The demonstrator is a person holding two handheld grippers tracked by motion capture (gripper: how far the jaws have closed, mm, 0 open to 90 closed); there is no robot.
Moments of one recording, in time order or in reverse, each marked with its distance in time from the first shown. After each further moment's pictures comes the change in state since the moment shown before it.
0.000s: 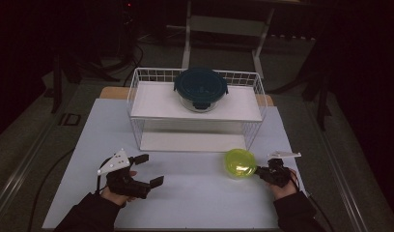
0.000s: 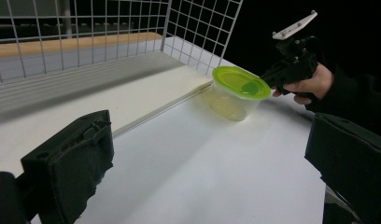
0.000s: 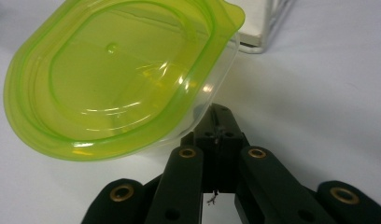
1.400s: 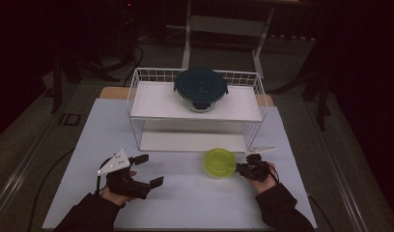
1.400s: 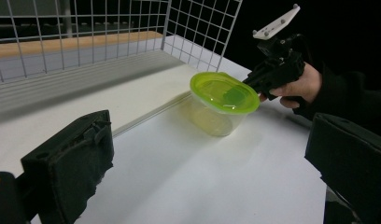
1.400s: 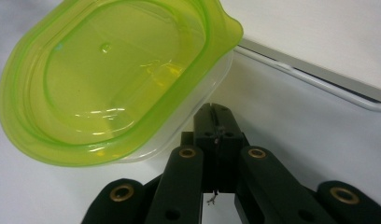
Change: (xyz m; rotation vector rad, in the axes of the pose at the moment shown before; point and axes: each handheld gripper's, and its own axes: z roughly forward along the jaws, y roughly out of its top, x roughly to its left) left arm 0.000 0.000 0.000 0.003 0.000 0.006; right arm 0.040 0.026 0.041 0.038 0.097 -0.083
